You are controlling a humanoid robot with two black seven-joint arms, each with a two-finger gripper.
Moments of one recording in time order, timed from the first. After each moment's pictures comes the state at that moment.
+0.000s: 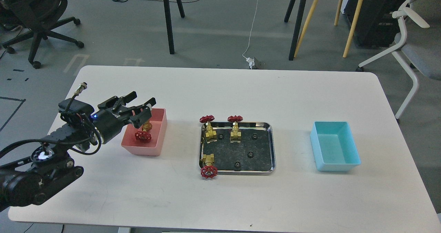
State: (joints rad) left arm -0.55 0.59 -0.61 -1.08 1.73 0.29 -0.27; right arm 0.43 -1.17 0.45 0.68 -0.19 0.49 0.43
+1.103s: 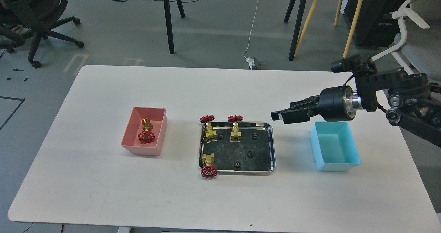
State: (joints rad) left arm -1.09 0.78 -0.78 -0.92 0.72 -0.13 -0.18; right arm 1.13 -0.62 0.09 1.21 -1.57 0.49 0.39
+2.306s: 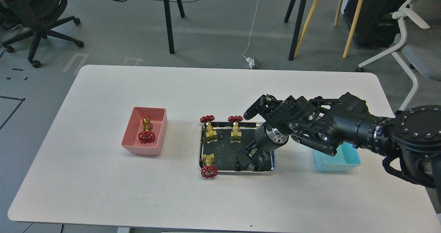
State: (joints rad) left arm -1.16 0.78 -0.78 -0.87 0.72 -0.12 -0.18; right arm 1.17 -0.01 -0.34 0.67 -1.58 0.49 0.40
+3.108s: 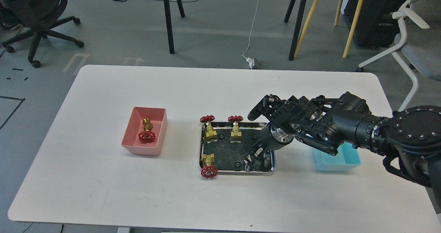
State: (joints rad) left arm -1.17 0.78 -0.78 -0.85 0.72 -0.11 -0.18; right arm 1.17 0.00 -0.39 0.62 -1.59 0.49 0.39
